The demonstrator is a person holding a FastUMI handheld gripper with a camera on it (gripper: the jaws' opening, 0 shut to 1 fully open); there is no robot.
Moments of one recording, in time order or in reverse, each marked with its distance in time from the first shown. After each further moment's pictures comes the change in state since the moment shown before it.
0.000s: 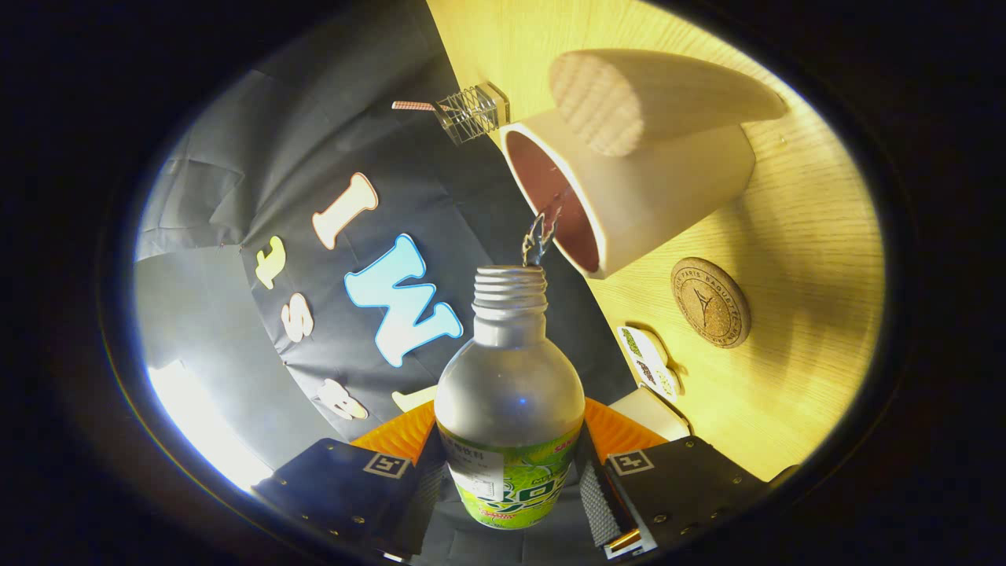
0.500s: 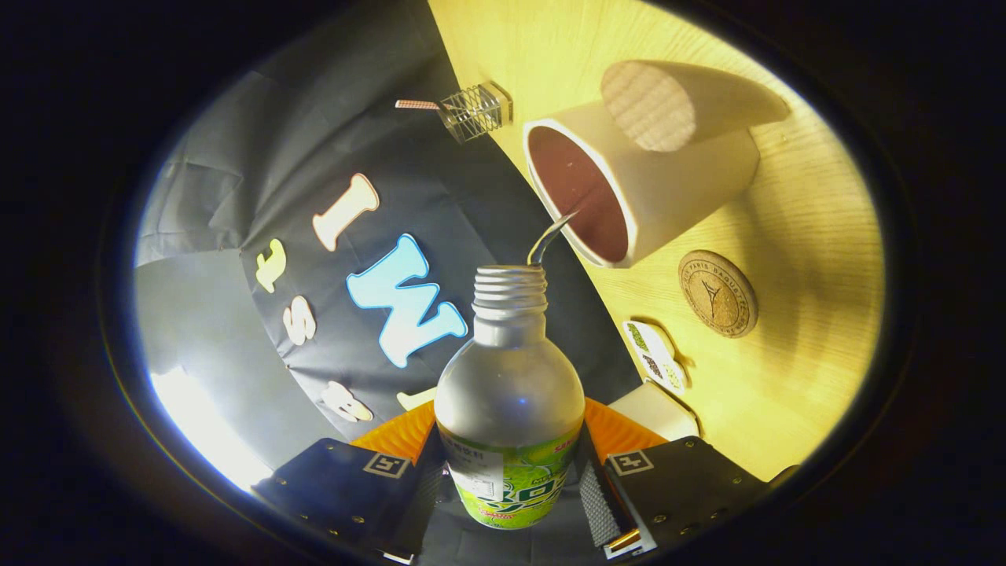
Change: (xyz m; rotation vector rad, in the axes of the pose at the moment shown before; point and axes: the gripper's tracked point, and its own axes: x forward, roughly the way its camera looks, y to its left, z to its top) arm -0.001 0.013 -0.001 0.050 0.000 -0.007
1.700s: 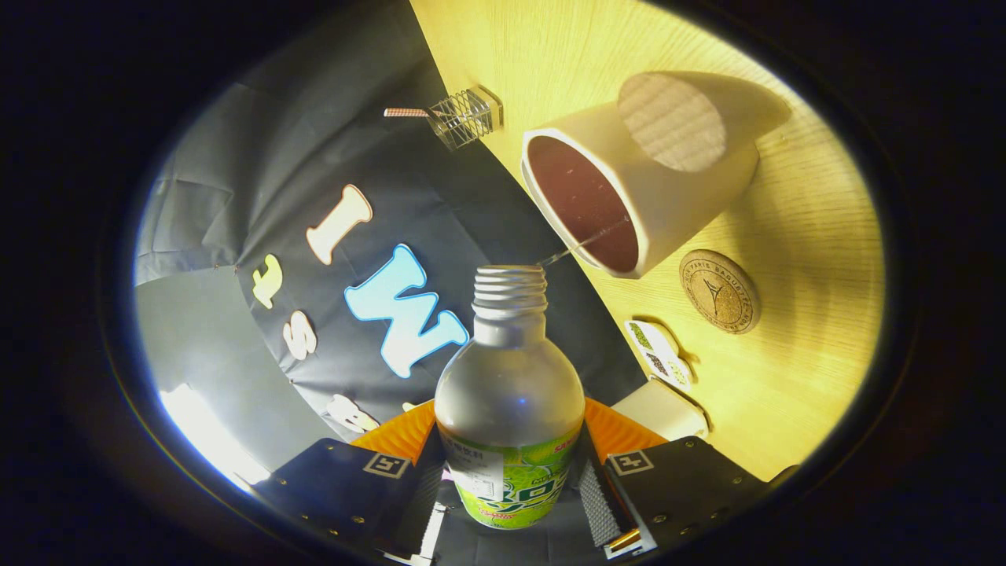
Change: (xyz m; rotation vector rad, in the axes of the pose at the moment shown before) arm -0.001 0.006 0.007 0.037 -0.011 -0.003
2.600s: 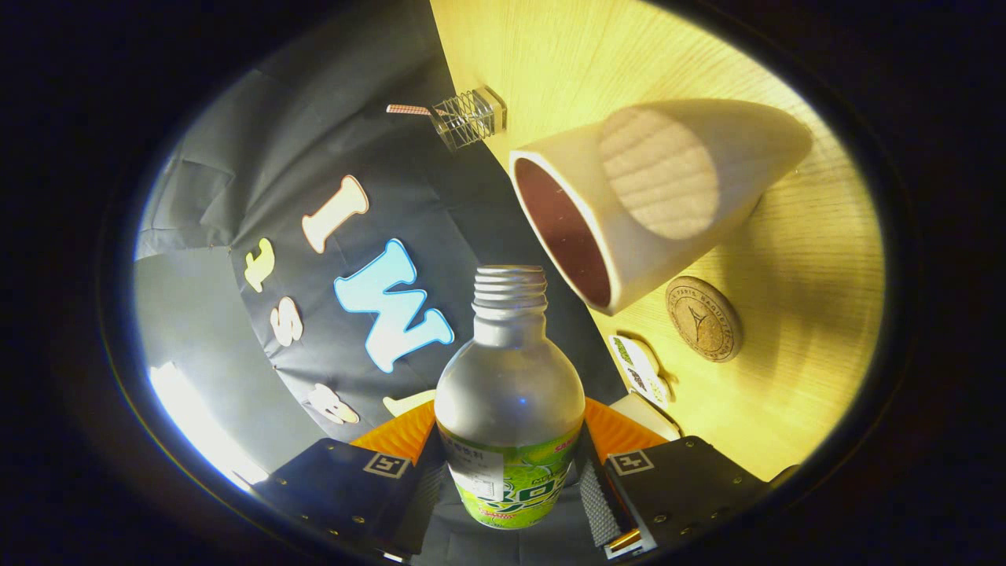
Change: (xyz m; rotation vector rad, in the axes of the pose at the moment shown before) arm 0.001 -0.024 0.013 -0.090 0.005 -0.042
